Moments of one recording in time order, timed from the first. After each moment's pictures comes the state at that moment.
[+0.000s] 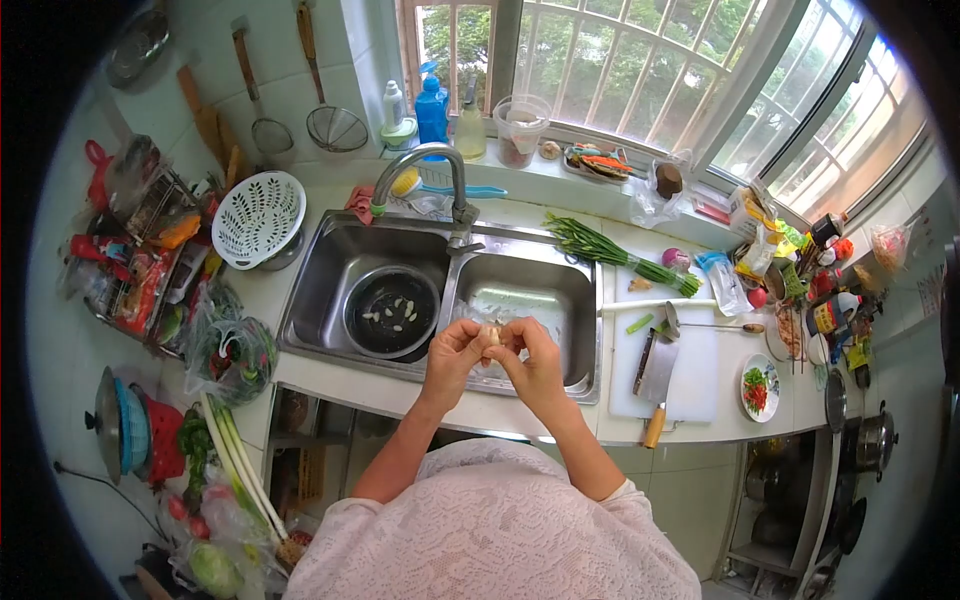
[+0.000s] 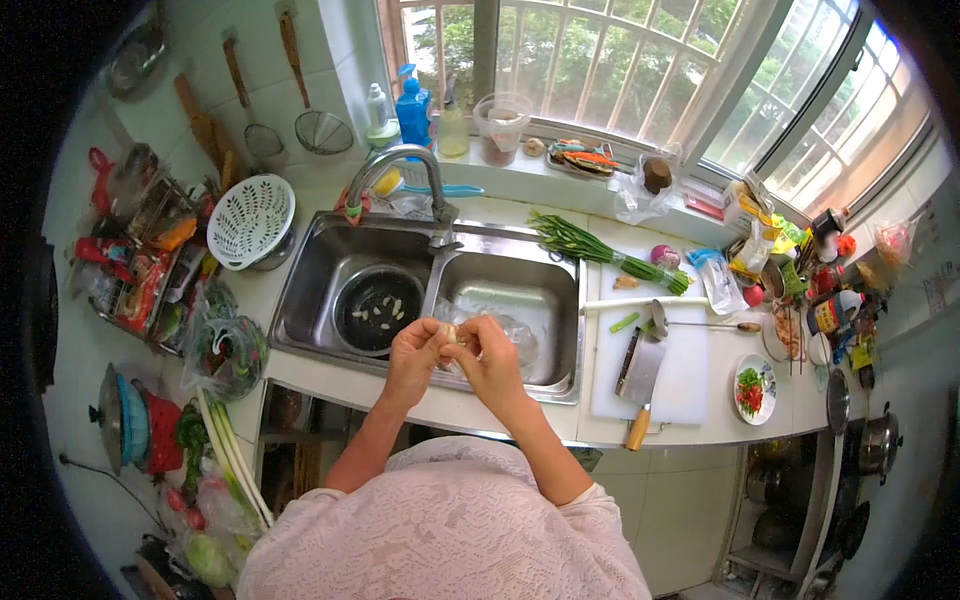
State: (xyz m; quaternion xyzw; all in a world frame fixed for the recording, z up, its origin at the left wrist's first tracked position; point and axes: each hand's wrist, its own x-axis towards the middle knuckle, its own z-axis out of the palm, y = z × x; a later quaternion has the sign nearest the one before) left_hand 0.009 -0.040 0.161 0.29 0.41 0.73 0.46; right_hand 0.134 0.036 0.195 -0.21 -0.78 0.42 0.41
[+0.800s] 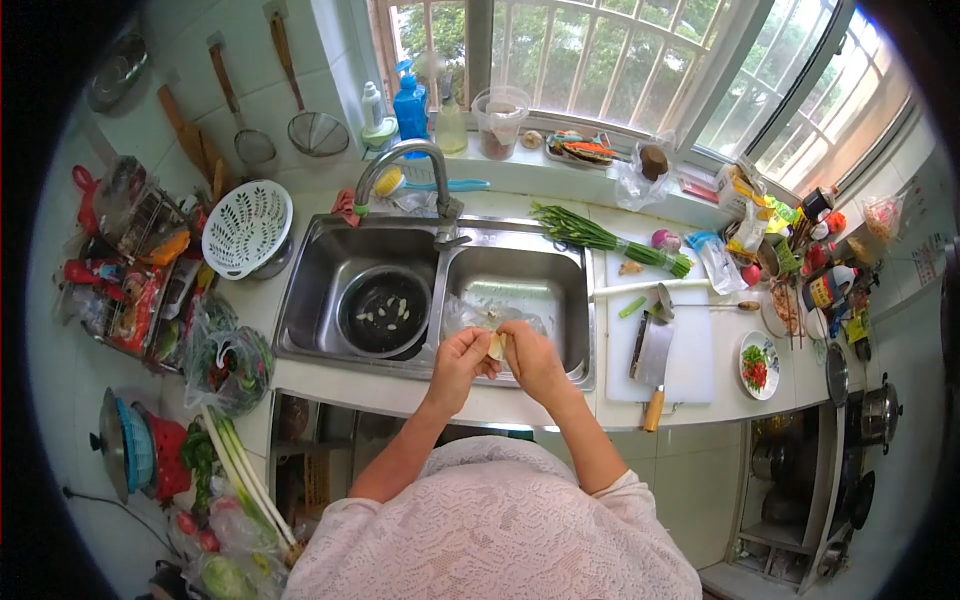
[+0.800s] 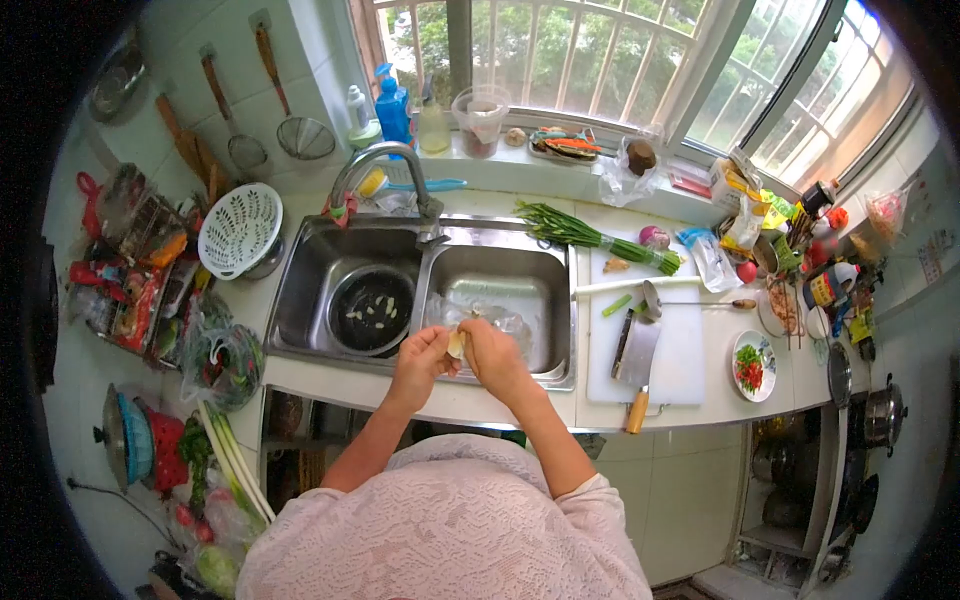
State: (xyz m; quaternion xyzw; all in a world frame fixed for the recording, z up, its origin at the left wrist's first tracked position) left_hand 0.028 -0.044 0.165 0.25 0.43 0.67 0.55; right_hand 0.156 0.048 0.160 -0.19 -0.86 0.32 0.35
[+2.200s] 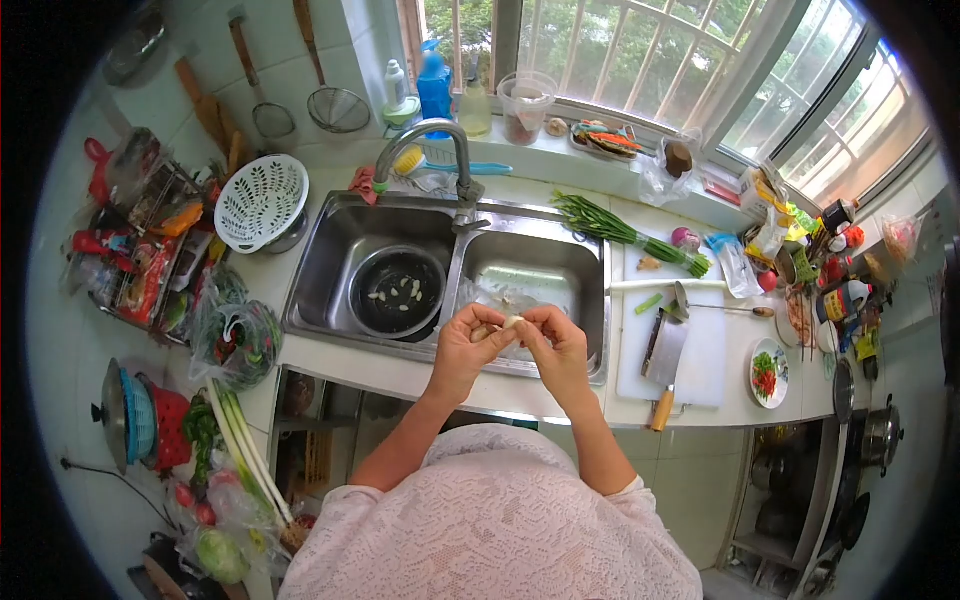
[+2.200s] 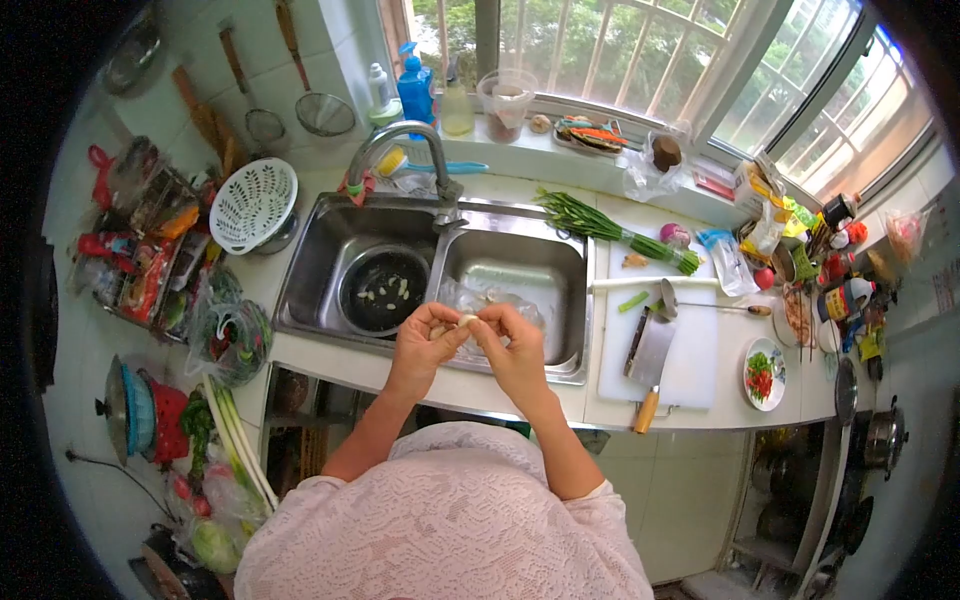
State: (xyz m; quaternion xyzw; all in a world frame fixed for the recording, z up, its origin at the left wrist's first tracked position) left_hand 0.032 -0.048 0.192 0.29 0.44 0.71 0.47; right_hand 0.159 0.035 0.187 -0.25 -0.68 0.57 0.38
